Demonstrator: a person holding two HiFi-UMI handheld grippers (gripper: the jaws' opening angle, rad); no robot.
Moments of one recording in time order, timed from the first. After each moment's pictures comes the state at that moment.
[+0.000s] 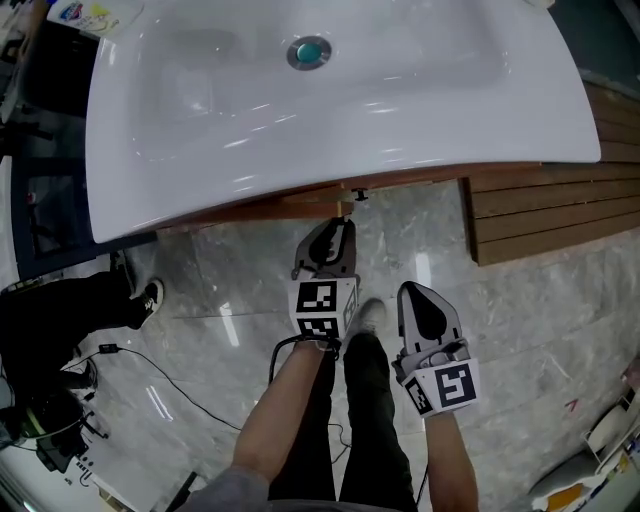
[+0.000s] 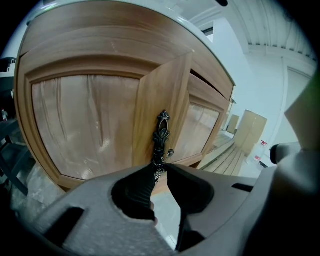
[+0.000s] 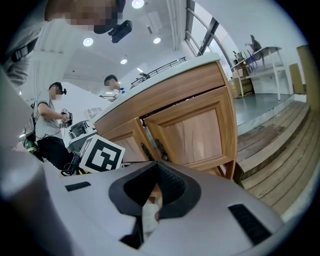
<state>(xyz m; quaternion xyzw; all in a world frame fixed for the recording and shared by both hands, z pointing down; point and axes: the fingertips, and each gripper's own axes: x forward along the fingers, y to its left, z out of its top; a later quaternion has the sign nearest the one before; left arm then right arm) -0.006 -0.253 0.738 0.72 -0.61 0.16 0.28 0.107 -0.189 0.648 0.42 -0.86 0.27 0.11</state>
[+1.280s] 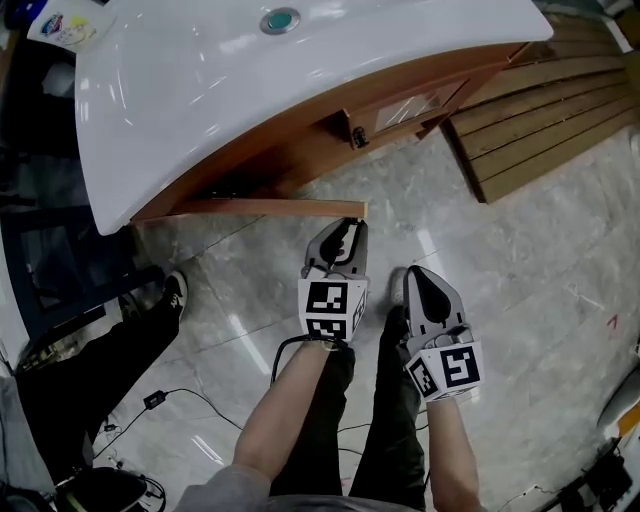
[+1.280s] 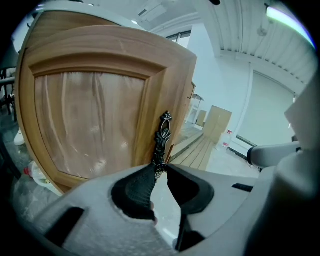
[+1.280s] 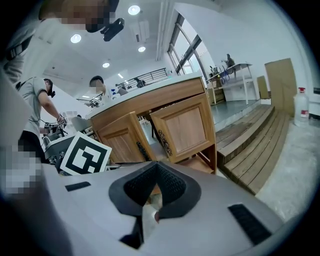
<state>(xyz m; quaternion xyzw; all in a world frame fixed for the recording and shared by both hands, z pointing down) -0.017 -0.164 0.732 0.83 -0.47 0.17 0.25 0.061 -0.090 0.658 0.55 -0.78 0.26 0.09</state>
